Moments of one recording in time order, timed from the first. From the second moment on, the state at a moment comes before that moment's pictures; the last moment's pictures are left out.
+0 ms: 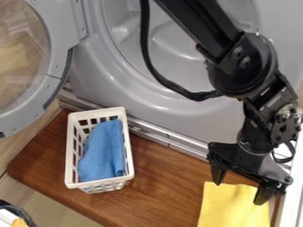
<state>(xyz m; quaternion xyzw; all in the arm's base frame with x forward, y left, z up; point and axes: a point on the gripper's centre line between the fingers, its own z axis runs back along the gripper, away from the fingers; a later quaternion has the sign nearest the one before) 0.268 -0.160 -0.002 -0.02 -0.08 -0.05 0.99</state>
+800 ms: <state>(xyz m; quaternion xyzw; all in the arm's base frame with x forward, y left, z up) 0.267 -0.159 -0.070 -0.03 -0.03 -0.05 1.00</state>
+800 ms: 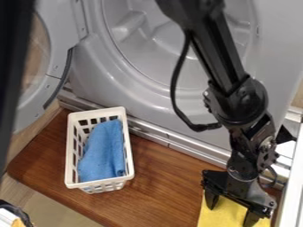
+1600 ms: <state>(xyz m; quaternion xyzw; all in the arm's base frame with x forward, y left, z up) 0.274 -0.145 -0.080 0.00 -0.03 -0.02 1.00</state>
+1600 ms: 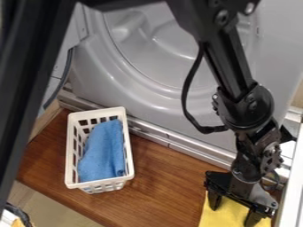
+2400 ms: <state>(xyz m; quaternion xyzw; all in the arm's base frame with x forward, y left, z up) 0.277 -0.045 -0.081 0.03 -0.03 0.10 0.99</state>
